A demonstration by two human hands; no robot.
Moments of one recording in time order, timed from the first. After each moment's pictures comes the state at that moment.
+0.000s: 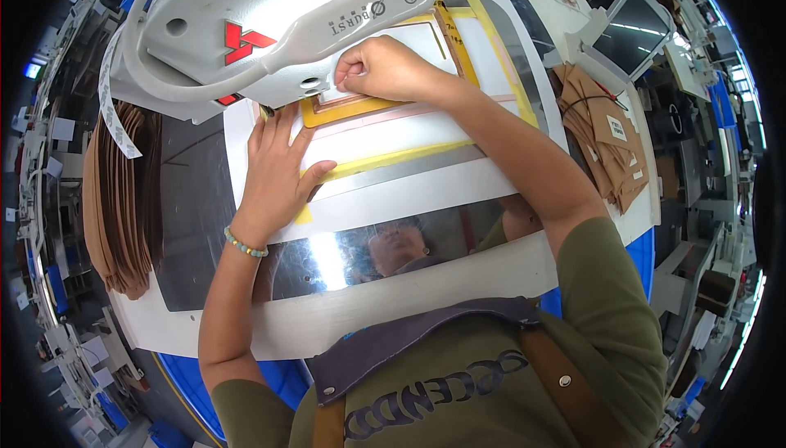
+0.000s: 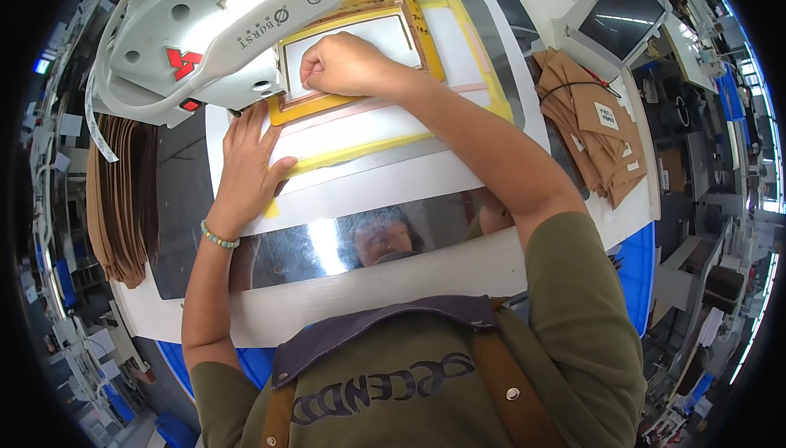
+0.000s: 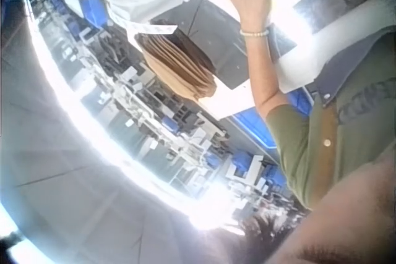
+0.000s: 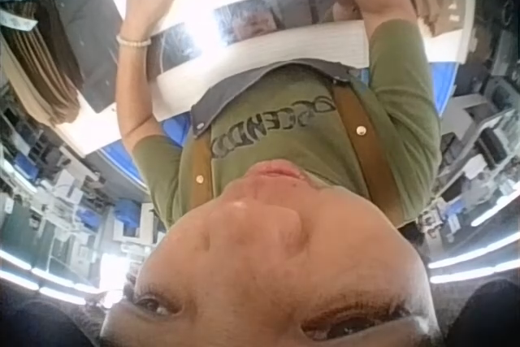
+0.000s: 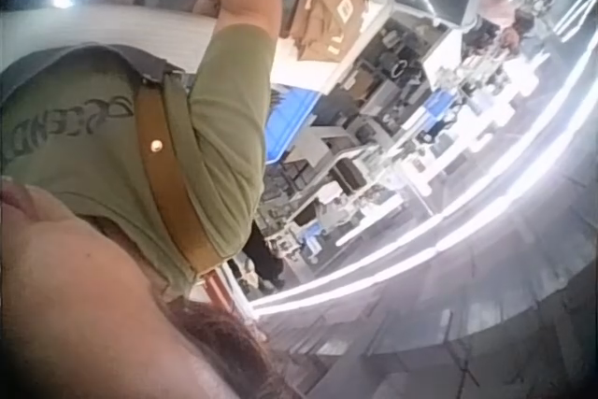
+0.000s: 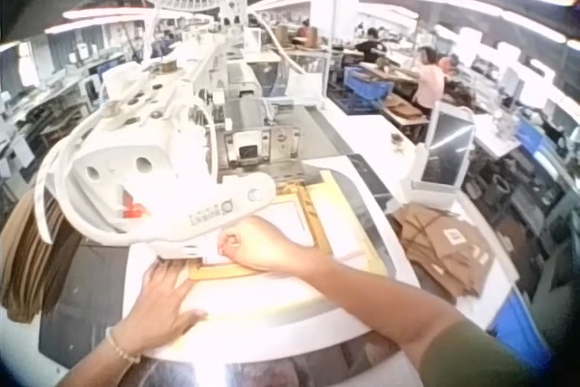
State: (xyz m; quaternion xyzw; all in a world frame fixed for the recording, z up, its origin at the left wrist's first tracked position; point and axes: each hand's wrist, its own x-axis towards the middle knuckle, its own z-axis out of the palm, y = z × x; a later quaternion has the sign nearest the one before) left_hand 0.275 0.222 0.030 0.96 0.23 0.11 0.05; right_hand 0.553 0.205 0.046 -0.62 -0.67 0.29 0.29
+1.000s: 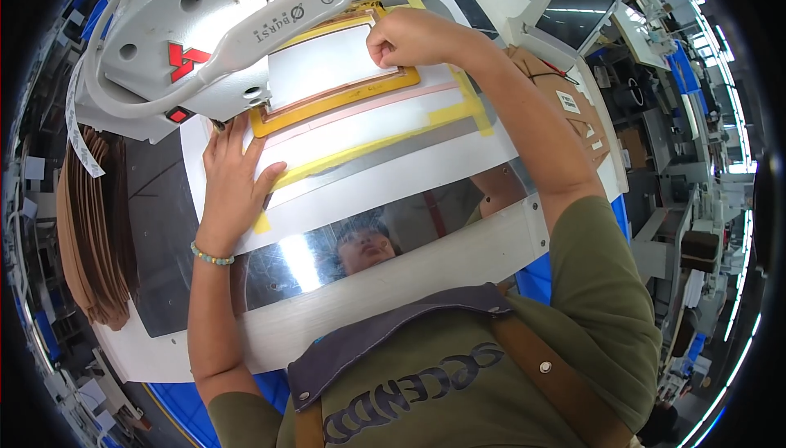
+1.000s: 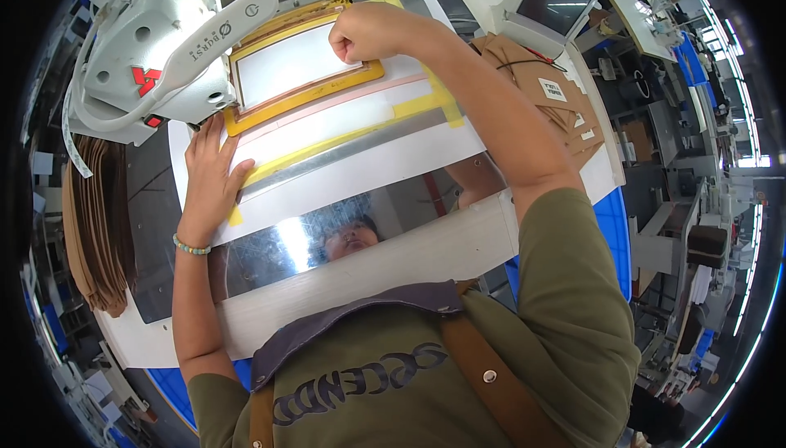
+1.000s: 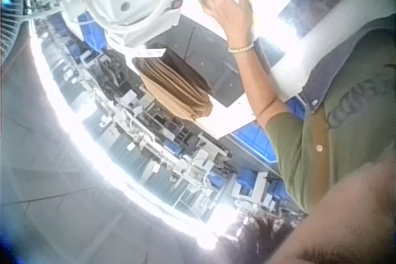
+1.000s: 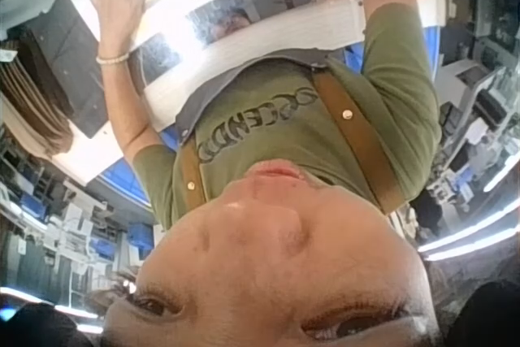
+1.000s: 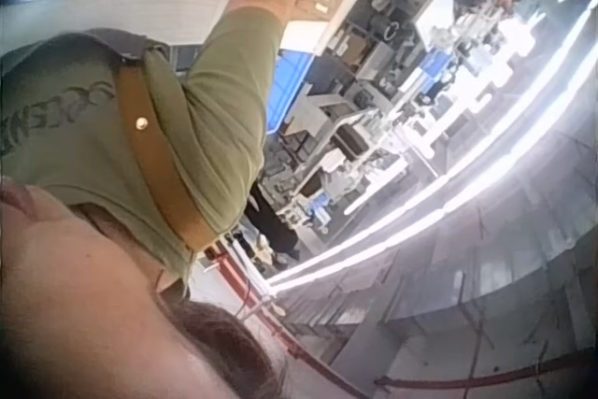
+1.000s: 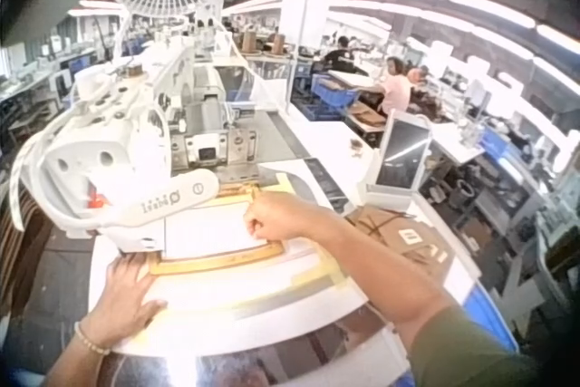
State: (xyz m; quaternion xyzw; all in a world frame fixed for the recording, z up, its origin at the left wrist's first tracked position) left_hand 0.276 0.220 0.029 0.96 0.24 0.10 0.03; right_hand 0.653 0.156 0.097 -0.64 -0.74 0.19 0.08
